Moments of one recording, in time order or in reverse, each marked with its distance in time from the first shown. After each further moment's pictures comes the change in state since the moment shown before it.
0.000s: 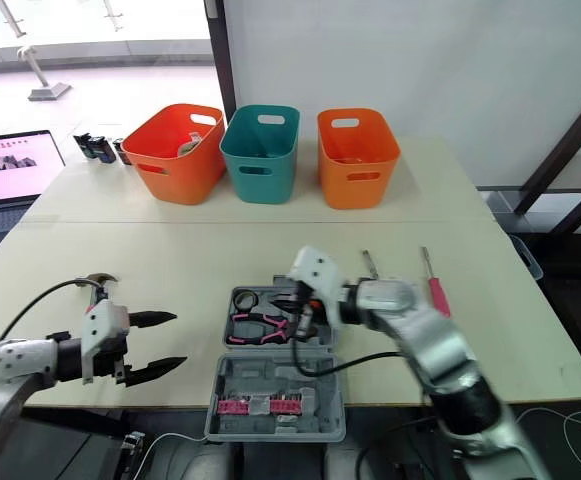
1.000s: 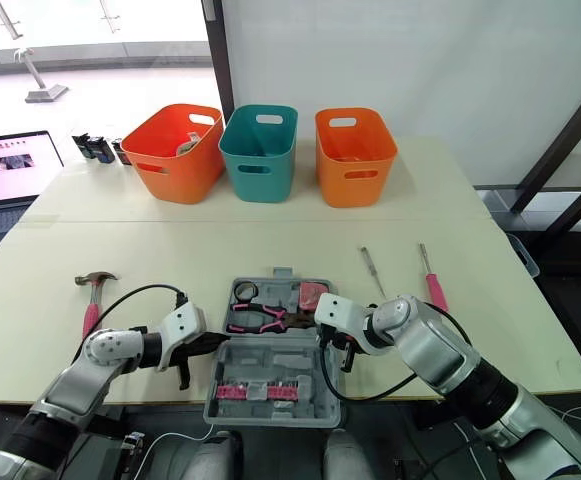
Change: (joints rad) left arm -0.286 -0.197 -0.287 0.277 0.281 -0.005 0.112; right arm -0.112 -0.096 0.379 0.270 -0.322 0.017 -0.011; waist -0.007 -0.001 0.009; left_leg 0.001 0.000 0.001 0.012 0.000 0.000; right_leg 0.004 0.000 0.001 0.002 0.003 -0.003
